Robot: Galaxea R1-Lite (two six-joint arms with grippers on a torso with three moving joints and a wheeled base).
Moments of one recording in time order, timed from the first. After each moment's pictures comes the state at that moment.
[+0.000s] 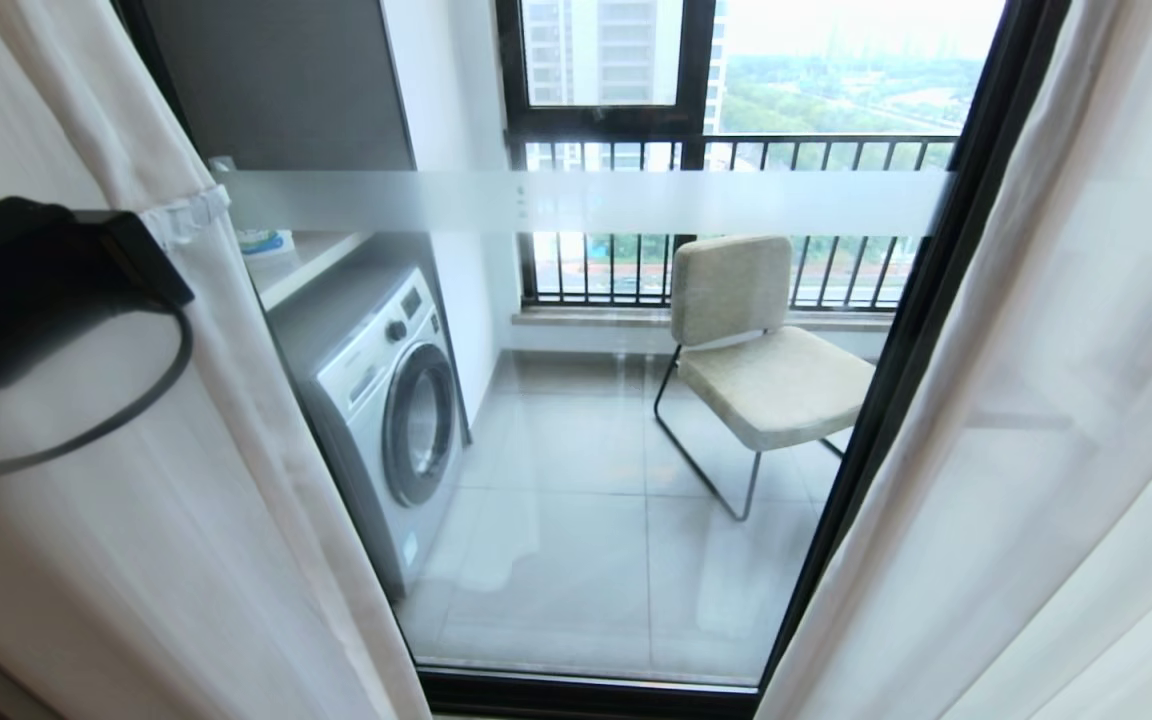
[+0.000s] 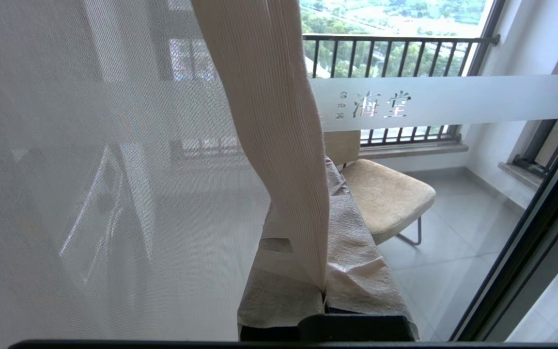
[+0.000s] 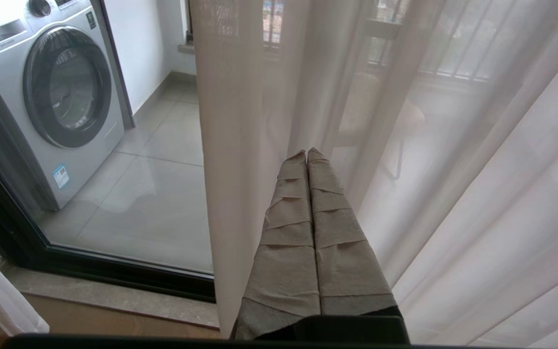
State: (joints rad) left arm -0.06 1.35 -0.74 -0.80 -0.24 -0.12; right arm 0.00 0.00 0.00 0.00 0.05 -0.11
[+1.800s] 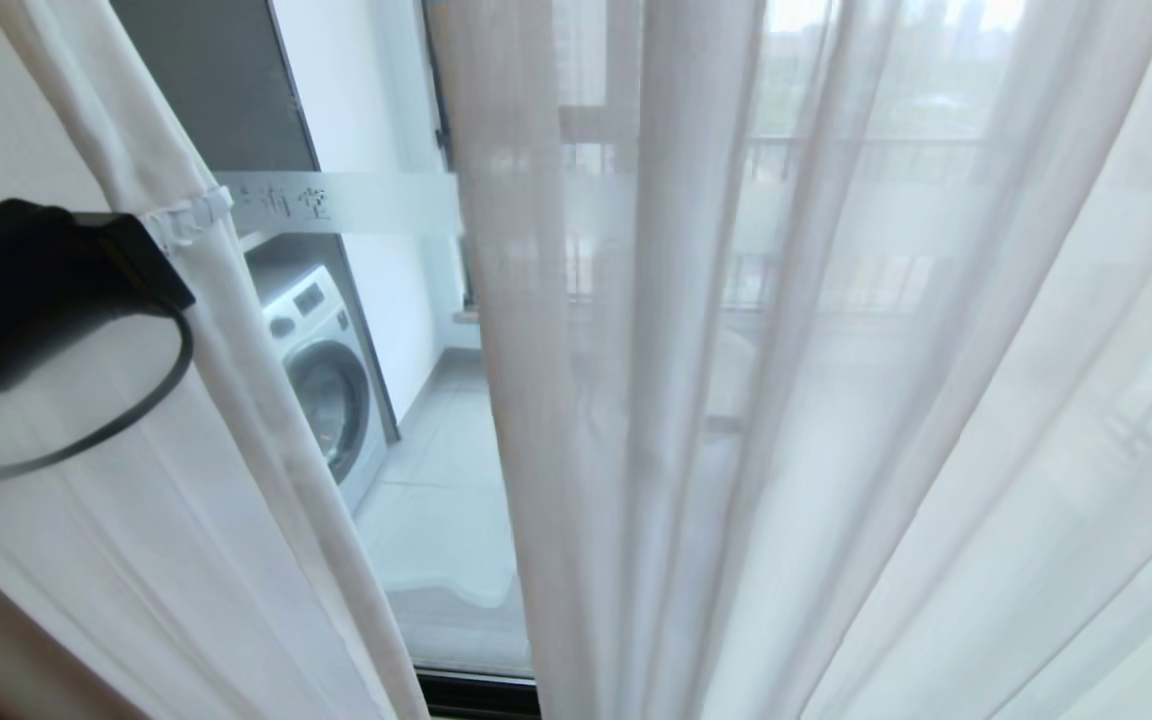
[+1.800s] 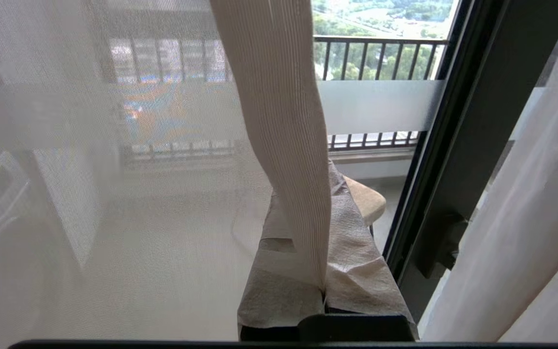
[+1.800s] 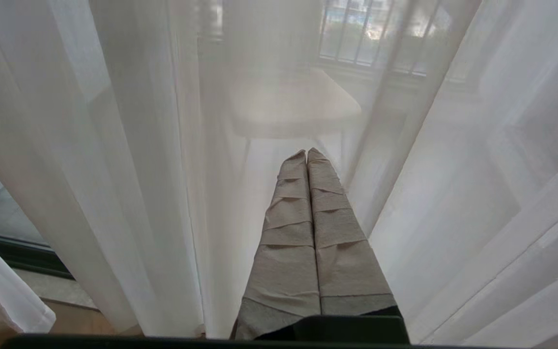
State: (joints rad) left arm -0.07 1.34 -0.73 -0.80 -0.24 -0.12; right arm 0.00 0.00 0.00 0.00 0.05 -0.11
